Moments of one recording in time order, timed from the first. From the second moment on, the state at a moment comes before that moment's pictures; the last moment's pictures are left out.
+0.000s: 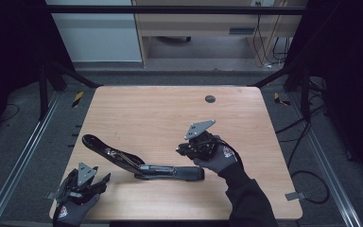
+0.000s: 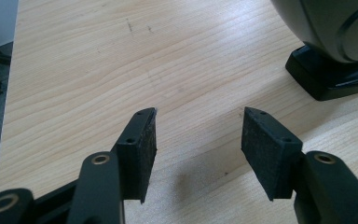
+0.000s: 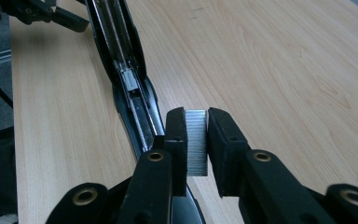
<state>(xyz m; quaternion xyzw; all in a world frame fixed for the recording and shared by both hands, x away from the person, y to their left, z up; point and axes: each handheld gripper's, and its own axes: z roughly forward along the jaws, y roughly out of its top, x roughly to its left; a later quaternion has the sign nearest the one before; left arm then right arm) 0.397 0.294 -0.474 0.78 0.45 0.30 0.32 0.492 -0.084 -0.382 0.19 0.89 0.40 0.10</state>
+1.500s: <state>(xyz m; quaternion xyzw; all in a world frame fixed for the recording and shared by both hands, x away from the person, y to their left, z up) 0.397 0.294 -0.474 0.78 0.46 0.29 0.32 0.504 -0.039 -0.407 0.09 0.90 0.41 0.04</state>
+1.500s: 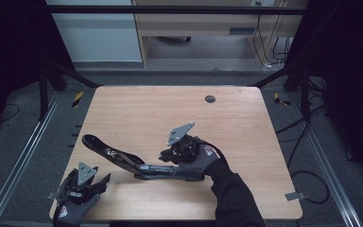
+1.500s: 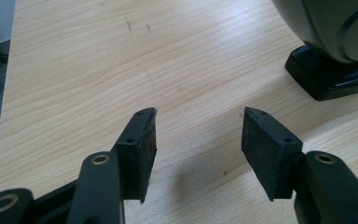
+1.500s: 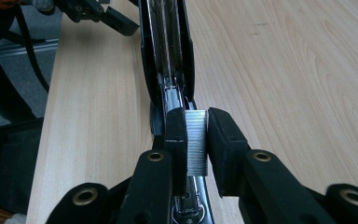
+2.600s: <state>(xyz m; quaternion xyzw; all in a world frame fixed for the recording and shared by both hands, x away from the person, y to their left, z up) 0.398 0.294 -0.475 0.78 0.46 0.29 0.32 0.508 -0.018 -0.430 0.07 0.92 0.38 0.03</state>
